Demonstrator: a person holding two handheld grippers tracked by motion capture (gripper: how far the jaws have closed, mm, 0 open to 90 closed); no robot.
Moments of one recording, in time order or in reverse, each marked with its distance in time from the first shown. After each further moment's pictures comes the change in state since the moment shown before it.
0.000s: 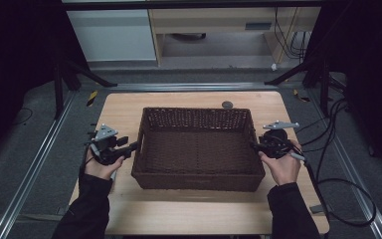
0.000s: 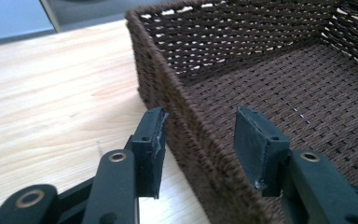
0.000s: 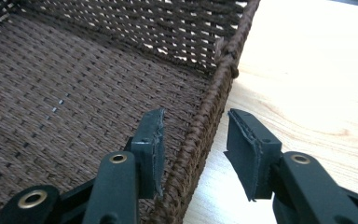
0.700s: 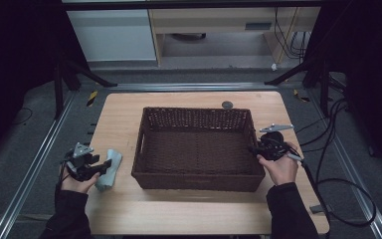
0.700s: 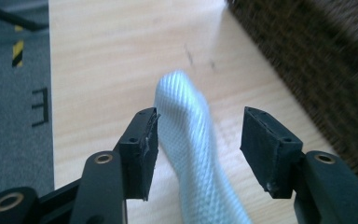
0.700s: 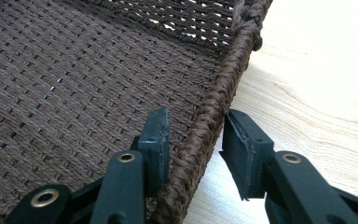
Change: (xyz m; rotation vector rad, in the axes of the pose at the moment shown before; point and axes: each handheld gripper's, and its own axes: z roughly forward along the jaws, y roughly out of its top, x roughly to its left) left arm 0.059 -0.077 -0.012 0.159 0.150 -0.057; right arm -0.001 -0.008 0.013 0.063 0.031 -0.020
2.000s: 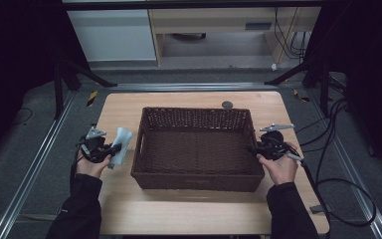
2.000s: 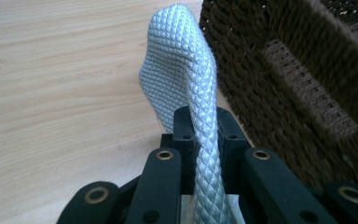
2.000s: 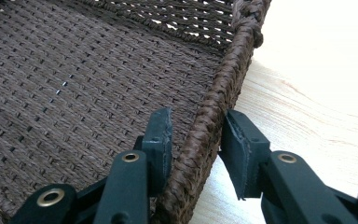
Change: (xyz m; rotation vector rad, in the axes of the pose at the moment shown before) left arm -0.009 0.051 0.032 -0.051 -0.107 -0.025; right arm -0.002 0.000 0.003 0.002 0.031 0.040
